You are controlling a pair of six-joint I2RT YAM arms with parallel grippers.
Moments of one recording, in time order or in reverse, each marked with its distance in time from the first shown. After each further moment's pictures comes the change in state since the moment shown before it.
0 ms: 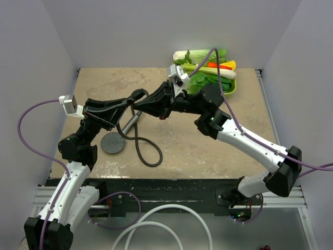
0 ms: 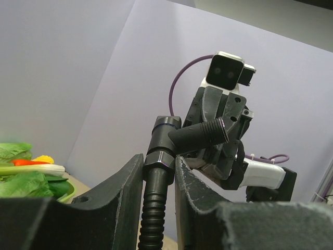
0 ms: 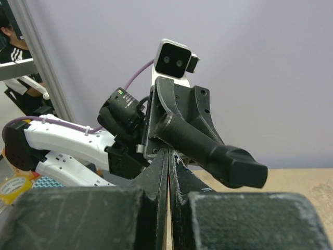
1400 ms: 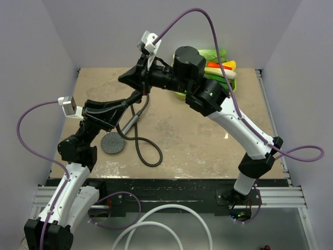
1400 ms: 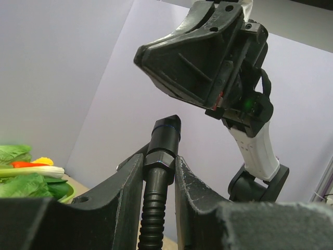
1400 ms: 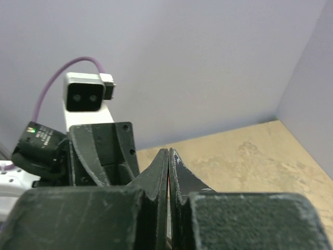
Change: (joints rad) left arm 0.000 -0.017 -0.006 -0.003 -0.003 0.000; right arm 0.081 0.324 0.860 -0.871 0.345 -0.313
